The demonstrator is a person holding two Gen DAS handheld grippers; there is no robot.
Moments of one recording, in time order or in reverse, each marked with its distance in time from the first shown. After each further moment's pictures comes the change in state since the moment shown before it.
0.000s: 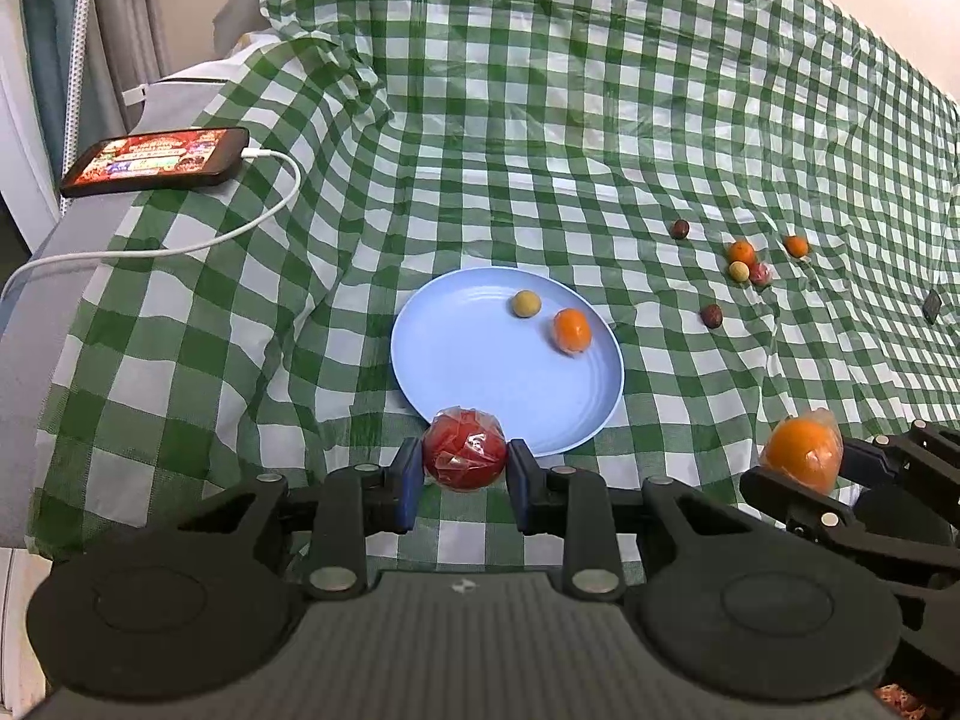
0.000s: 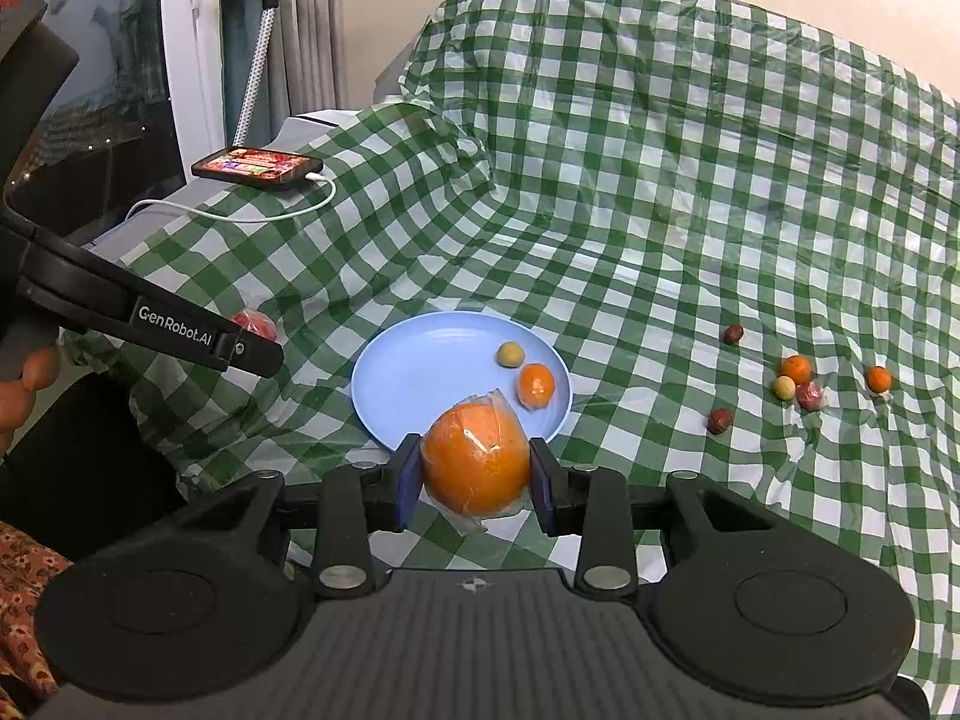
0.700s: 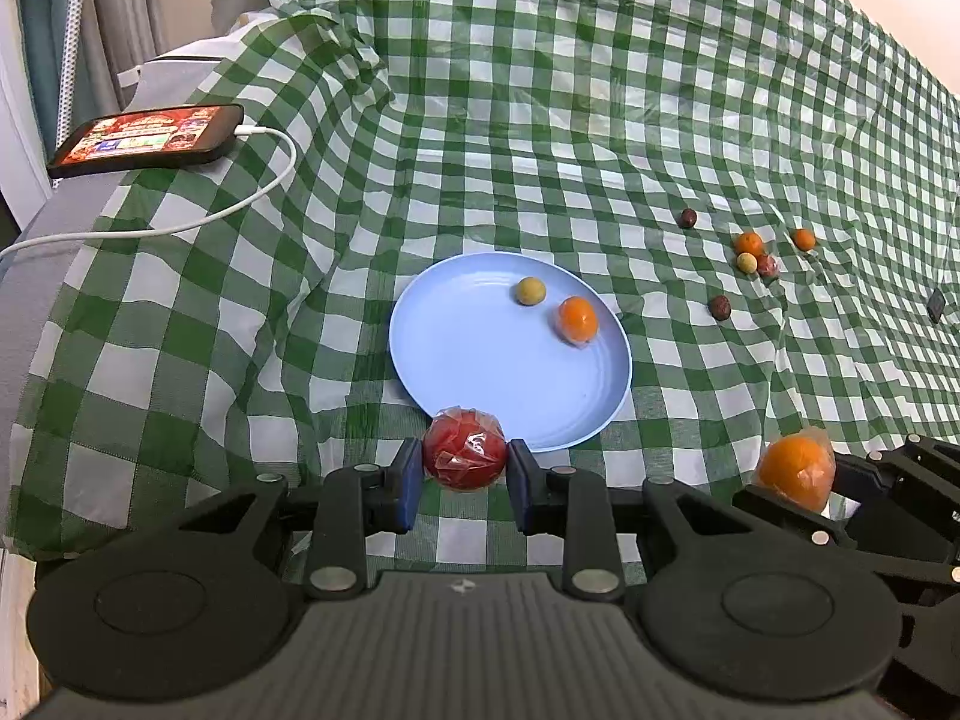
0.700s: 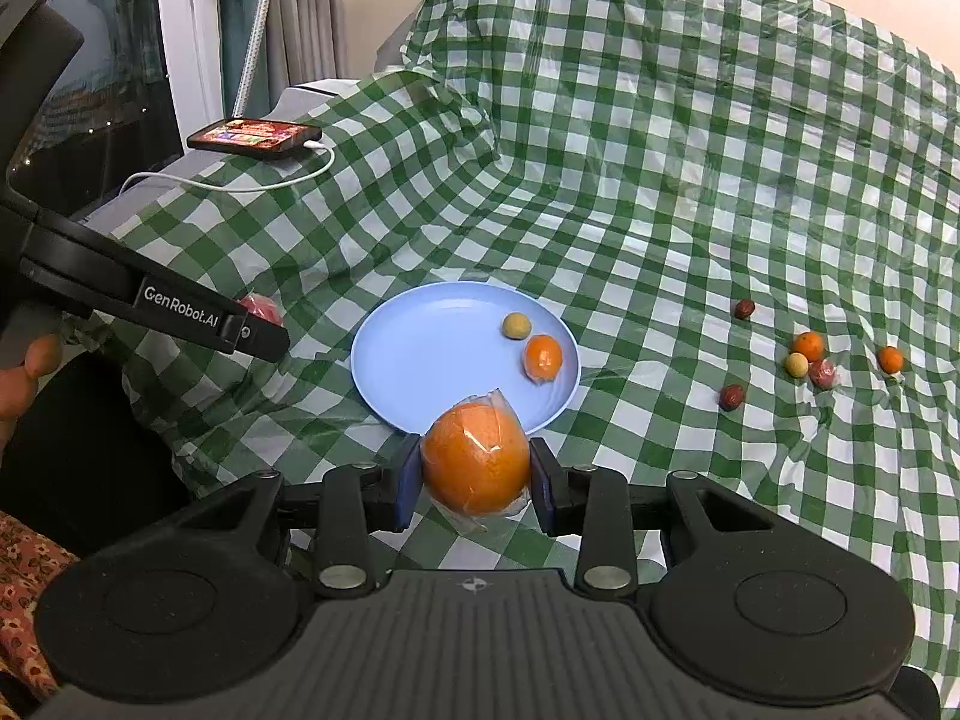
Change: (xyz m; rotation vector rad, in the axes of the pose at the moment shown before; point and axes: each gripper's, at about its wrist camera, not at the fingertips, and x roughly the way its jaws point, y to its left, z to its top) left arm 0.020 0.004 0.002 -0.010 0.027 -0.007; right arm 0.015 -0.003 -0.005 -0.005 0.056 0.011
